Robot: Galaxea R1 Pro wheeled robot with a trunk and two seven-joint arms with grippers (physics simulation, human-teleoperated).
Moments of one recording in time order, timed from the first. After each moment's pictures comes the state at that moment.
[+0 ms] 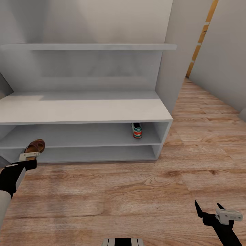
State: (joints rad) left arm -0.86 0.41 0.31 -0.55 -0.13 0.33 -0.03; right arm 0.05 -0.15 -0.35 -1.27 -0.07 -0.20 0.20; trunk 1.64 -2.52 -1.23
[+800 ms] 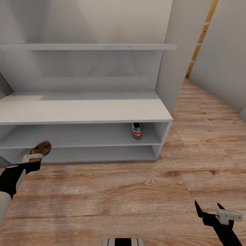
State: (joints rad) left arm -0.85 0.41 0.30 -0.54 -0.13 0.33 -0.14; right arm 0.05 -0.15 -0.35 -1.27 -0.07 -0.20 0.20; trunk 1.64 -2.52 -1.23
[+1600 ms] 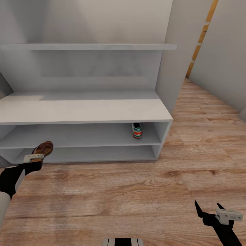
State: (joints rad) left arm -0.85 0.42 0.30 -0.54 -0.13 0.34 -0.18; right arm 0.05 -0.15 -0.35 -1.27 -0.07 -0.20 0.20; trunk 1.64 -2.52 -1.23
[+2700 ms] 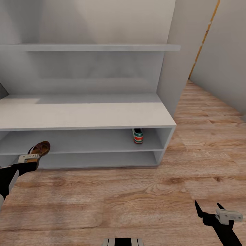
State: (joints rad) left arm -0.85 0.46 0.30 -0.53 -0.13 0.33 -0.23; right arm 0.05 -0.15 -0.35 -1.27 -0.07 -0.20 0.20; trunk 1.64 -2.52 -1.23
